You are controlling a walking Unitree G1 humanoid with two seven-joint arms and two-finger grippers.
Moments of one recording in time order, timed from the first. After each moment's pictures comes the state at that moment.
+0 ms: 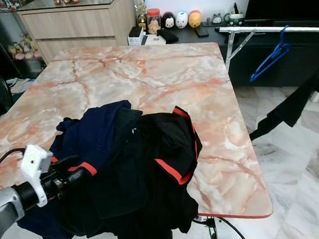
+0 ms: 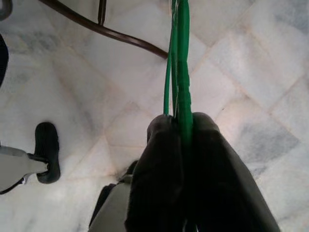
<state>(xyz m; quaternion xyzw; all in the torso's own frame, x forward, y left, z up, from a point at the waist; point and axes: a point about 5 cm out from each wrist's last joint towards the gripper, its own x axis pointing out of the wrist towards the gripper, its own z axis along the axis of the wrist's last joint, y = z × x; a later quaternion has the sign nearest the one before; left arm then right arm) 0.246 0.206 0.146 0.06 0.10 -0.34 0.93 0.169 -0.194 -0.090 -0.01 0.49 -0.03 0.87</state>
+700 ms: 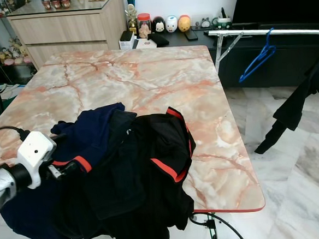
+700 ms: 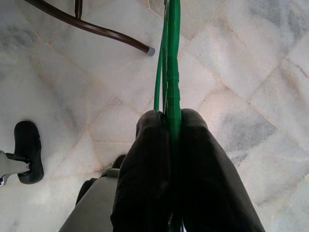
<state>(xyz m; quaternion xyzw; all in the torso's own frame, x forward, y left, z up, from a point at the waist) 0.261 0.217 0.177 0.29 0.06 -0.35 0.89 0.167 -0.195 -0.091 -0.01 0.49 -0.04 0.87</state>
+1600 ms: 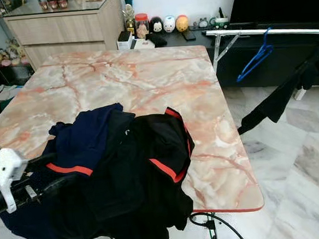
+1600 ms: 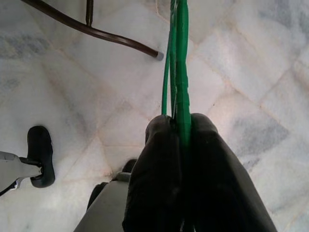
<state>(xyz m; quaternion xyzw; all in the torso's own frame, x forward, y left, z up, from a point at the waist) 0.225 0.248 0.169 0.05 0.07 -0.35 0.93 0.165 -0.194 -0.092 -0.01 0.49 -0.04 0.87</state>
